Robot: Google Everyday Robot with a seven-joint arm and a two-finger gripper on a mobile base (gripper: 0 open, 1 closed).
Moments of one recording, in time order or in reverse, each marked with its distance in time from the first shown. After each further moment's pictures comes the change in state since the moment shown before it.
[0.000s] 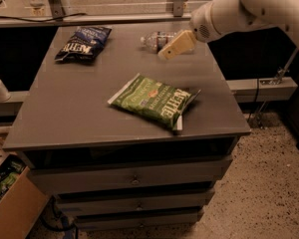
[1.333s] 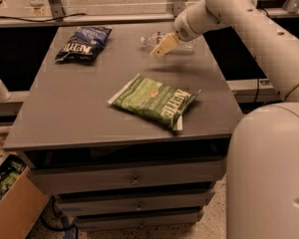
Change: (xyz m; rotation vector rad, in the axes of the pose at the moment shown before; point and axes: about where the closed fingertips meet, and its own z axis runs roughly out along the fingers) arm 0.015 -0.053 0.101 0.001 0.090 -0.027
